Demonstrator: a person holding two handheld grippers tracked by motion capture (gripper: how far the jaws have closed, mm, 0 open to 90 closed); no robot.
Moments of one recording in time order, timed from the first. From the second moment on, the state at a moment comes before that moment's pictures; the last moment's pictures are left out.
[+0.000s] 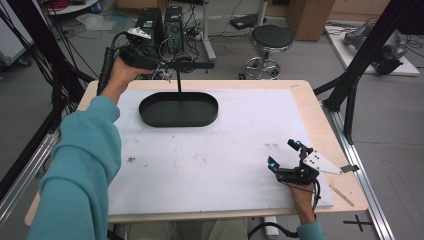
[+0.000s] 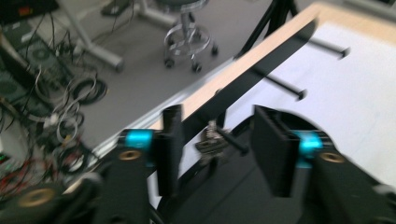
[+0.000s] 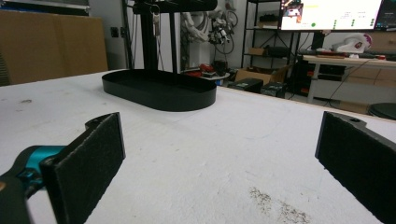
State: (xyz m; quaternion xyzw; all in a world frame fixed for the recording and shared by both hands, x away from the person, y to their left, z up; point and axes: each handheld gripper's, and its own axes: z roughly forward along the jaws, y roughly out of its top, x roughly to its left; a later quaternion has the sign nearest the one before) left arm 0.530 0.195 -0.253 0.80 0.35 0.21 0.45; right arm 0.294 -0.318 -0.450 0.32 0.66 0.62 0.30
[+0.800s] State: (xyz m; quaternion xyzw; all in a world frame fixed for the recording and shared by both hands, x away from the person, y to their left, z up) left arm 0.346 0.277 -0.317 0.72 0.24 0.26 0.60; right arm 0.295 -0.318 -0.450 0.32 0.66 0.61 0.30
